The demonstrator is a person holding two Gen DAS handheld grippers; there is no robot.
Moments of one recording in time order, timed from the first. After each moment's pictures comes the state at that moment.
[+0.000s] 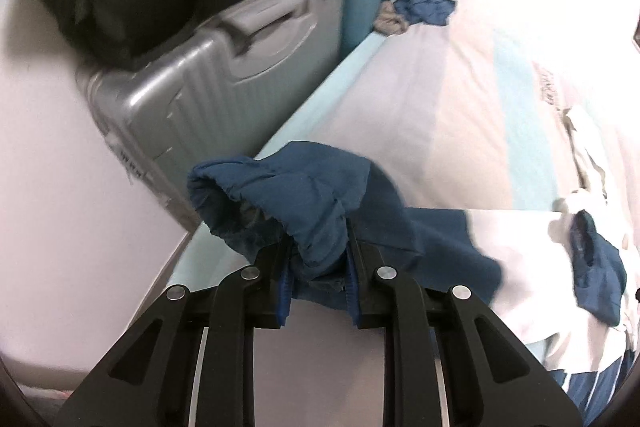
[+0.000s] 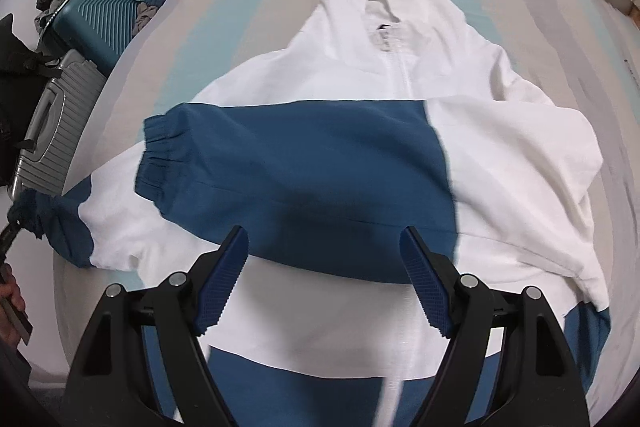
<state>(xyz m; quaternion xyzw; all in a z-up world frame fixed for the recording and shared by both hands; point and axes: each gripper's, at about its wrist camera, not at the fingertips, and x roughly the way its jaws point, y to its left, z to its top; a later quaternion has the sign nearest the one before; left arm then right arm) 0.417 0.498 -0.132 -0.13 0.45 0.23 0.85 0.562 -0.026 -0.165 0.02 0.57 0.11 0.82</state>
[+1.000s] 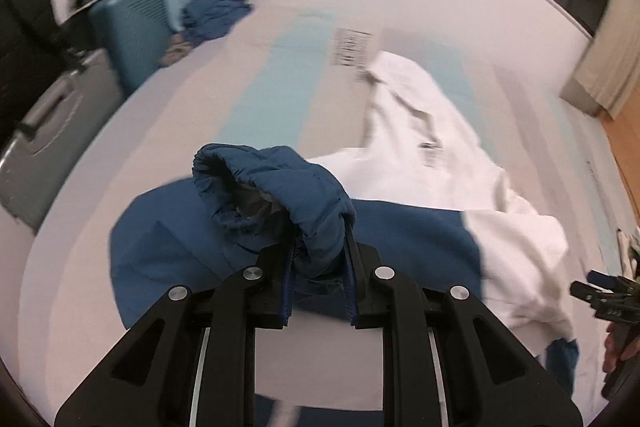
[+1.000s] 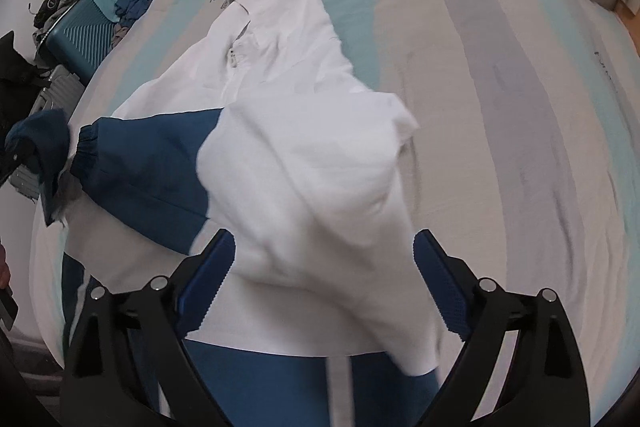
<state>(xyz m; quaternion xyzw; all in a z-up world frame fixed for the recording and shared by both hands) 0.527 0.095 -0.099 -0.08 0.43 0.08 0.90 0.577 -0.254 -0.170 0.00 0.55 0.12 0.83</state>
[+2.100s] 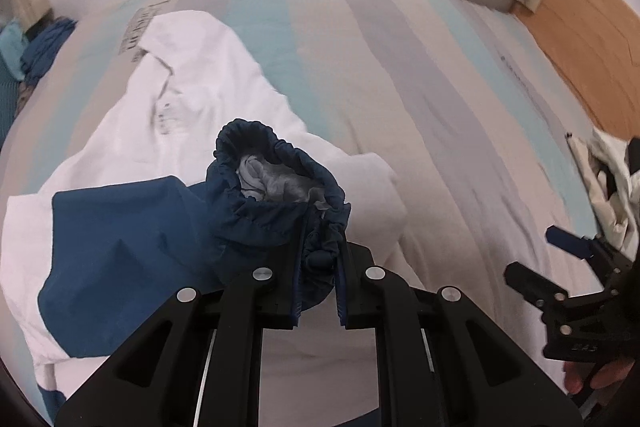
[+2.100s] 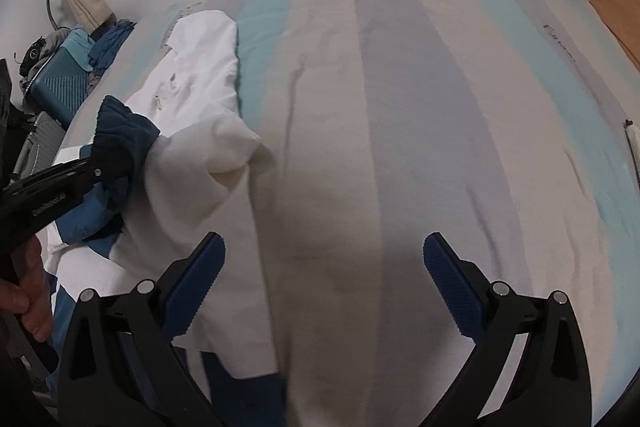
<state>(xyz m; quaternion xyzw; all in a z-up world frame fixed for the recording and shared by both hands) 0.616 -0.198 -0.168 0.00 0.49 -0.09 0.87 0.578 -0.394 -0.193 0.05 0.50 0.09 0.86</state>
